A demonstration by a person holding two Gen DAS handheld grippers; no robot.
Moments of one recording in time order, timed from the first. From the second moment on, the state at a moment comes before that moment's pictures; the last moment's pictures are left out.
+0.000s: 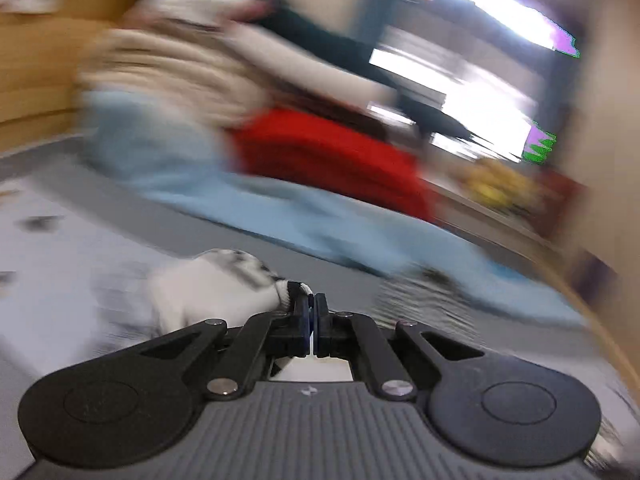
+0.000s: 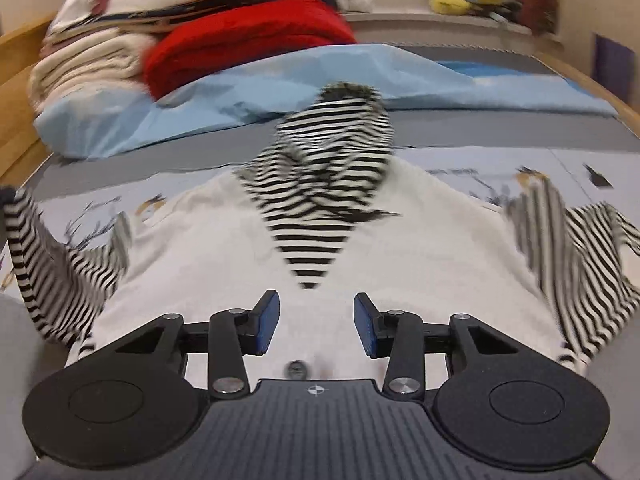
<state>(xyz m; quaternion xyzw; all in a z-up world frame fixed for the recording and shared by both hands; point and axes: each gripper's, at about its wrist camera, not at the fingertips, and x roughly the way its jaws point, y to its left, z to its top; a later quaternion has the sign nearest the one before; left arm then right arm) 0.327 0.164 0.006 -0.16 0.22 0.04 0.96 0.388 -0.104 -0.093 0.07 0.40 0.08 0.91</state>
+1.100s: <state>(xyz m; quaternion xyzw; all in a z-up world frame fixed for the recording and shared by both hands) 0.359 0.208 -0.030 -0.21 0.38 0.21 0.88 0.454 -0.202 -0.188 0.30 0.49 -0.05 0.82</state>
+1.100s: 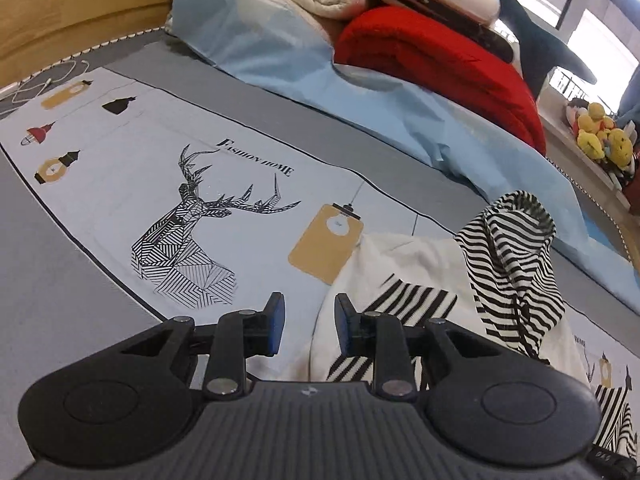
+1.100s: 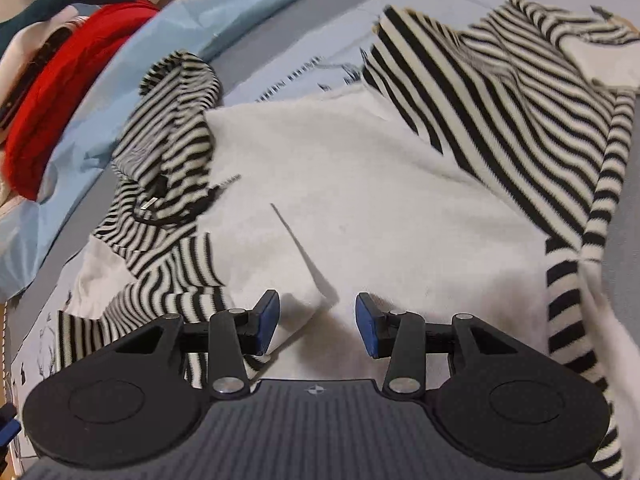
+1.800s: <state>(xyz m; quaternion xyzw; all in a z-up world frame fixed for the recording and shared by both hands) 0.378 0.181 -0.058 -0.21 0.43 0.16 0.86 0.419 -0.235 -0.166 0.23 0.47 -0.13 0.84</state>
